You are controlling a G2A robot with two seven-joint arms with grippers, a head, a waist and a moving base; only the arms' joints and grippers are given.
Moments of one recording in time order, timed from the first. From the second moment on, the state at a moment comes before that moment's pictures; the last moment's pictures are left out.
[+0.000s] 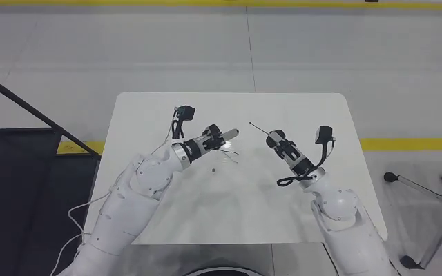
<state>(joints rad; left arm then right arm) 1.02 -1.24 -1.13 -1.53 0.24 -0.19 -0.49 -1.25 -1.21 1.29 -1.67 0.03 -0.14 0.30</state>
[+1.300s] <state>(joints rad) 0.93 -1.35 -0.96 -1.35 -0.01 -0.22 -0.30 -1.23 -1.24 1.23 -1.62 0.06 -0.19 0.26</state>
